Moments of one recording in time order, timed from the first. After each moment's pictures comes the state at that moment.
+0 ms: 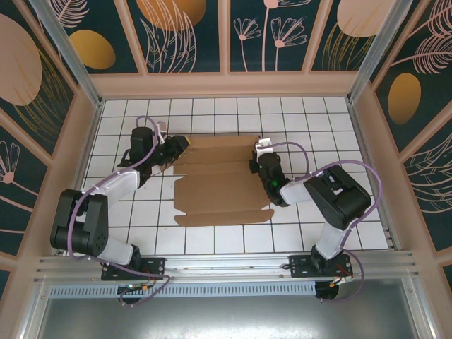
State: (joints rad) left arm -0.20 1.49 0.77 0.24 0.57 -0.97; right arm 0.62 1.75 0.60 0.81 0.40 0.09
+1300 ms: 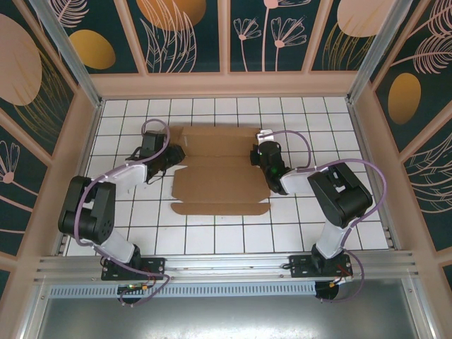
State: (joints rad) left arm -0.25 1.62 0.85 -0.04 0.11 -0.69; right arm 0.56 1.76 0.74 0.60 0.32 0.15
